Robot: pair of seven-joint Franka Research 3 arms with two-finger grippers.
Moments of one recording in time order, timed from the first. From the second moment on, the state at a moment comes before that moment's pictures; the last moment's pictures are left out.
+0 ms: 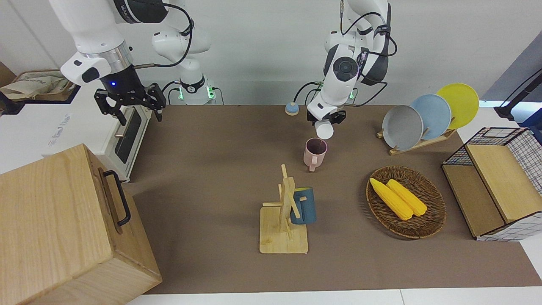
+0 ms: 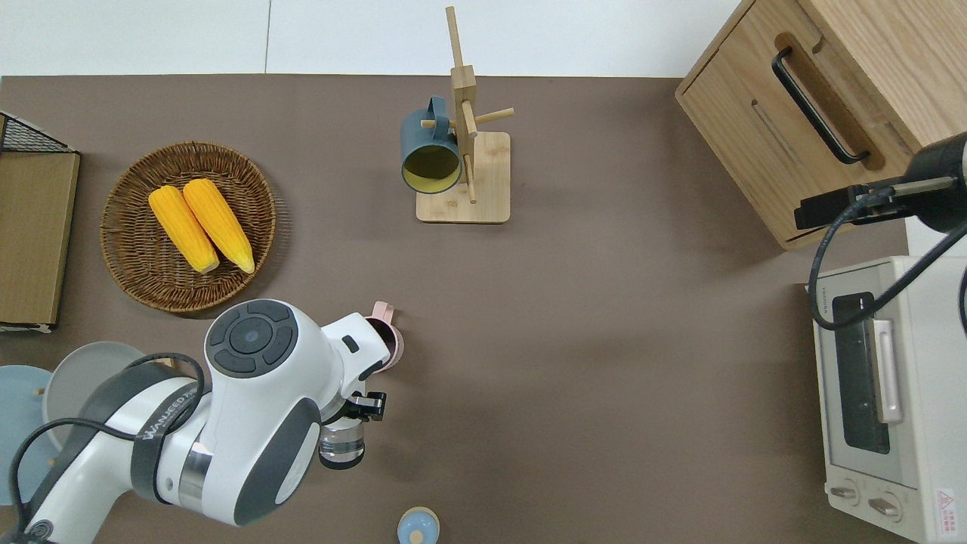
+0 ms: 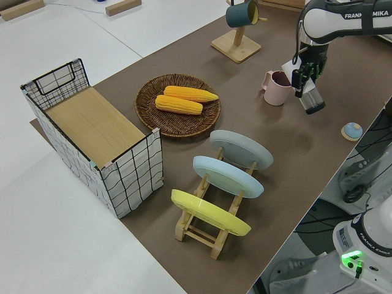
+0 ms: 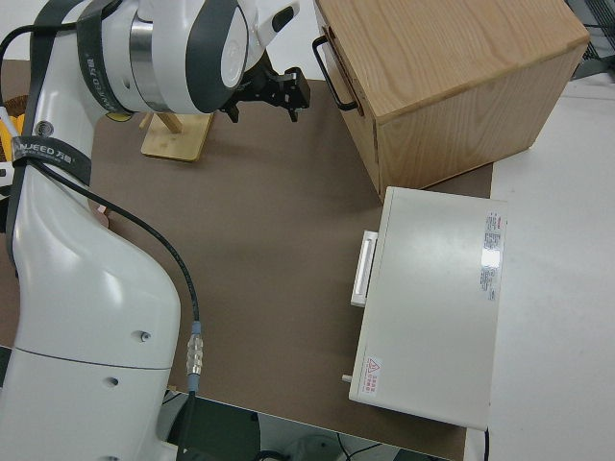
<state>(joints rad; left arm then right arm) -0.16 -0.09 -0.26 -2.20 -0.10 1.87 -0.21 0.18 0.13 -0.17 -1.38 0.06 1.59 -0.09</state>
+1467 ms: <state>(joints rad) -0.16 -0.08 -0.27 -2.18 -0.10 1.83 -0.23 0.18 0.13 -0.17 -1.38 0.06 1.59 -0.09</state>
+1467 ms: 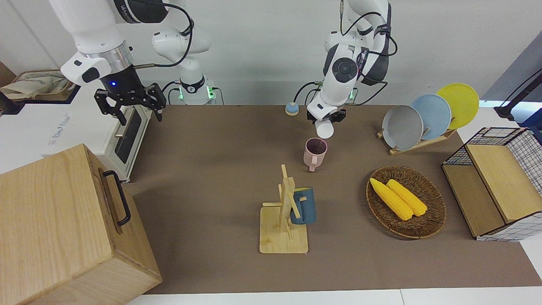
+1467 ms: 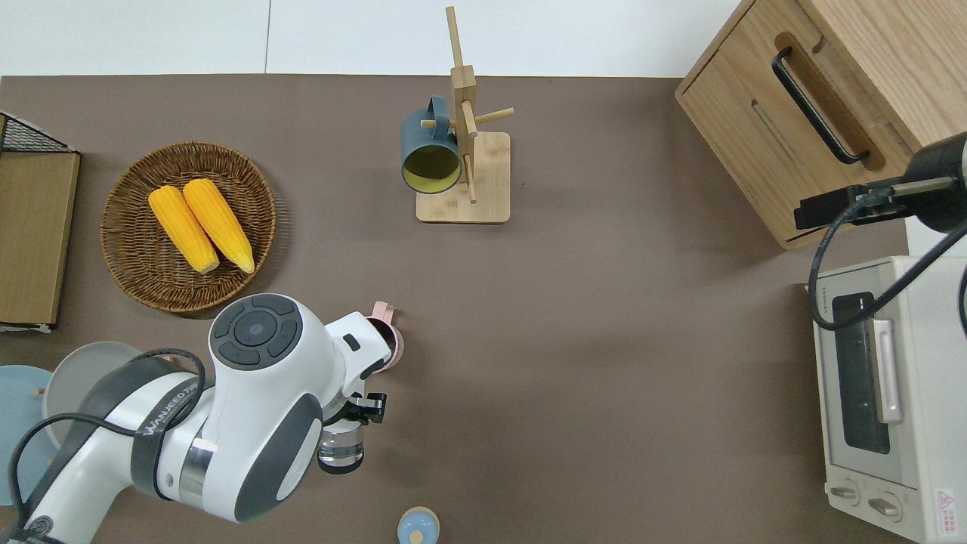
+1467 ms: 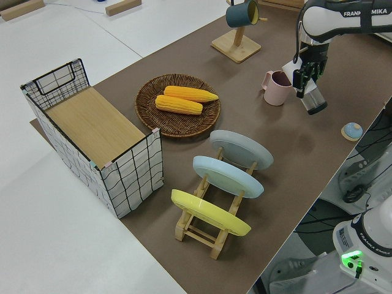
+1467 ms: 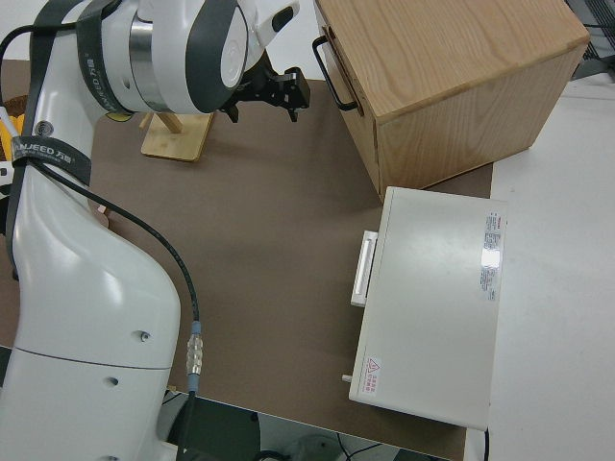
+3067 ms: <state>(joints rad) -0.16 -0.24 -0.27 -2.37 -0.10 2.09 -0.24 0.18 0.13 -0.17 -1.38 0.06 1.59 -0.09</state>
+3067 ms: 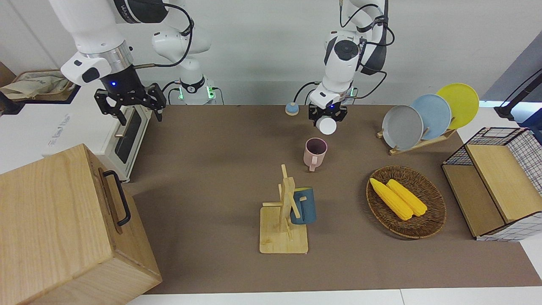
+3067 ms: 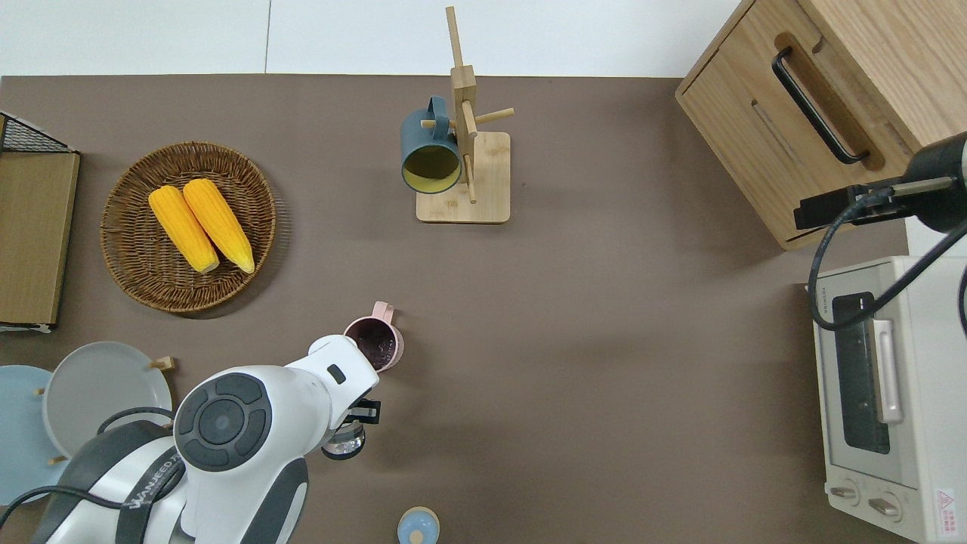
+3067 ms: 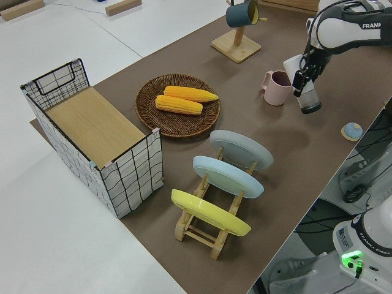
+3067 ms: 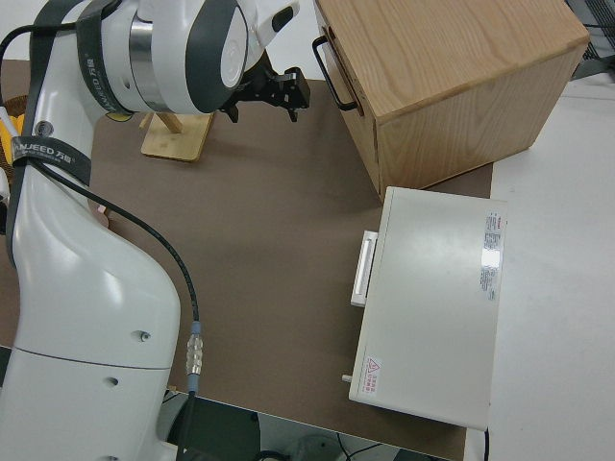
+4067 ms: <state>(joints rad) 0.15 -0.24 -0.25 -2.32 -0.05 2.26 -0.24 0.18 0.13 -0.17 -1.38 0.06 1.59 -0.09</state>
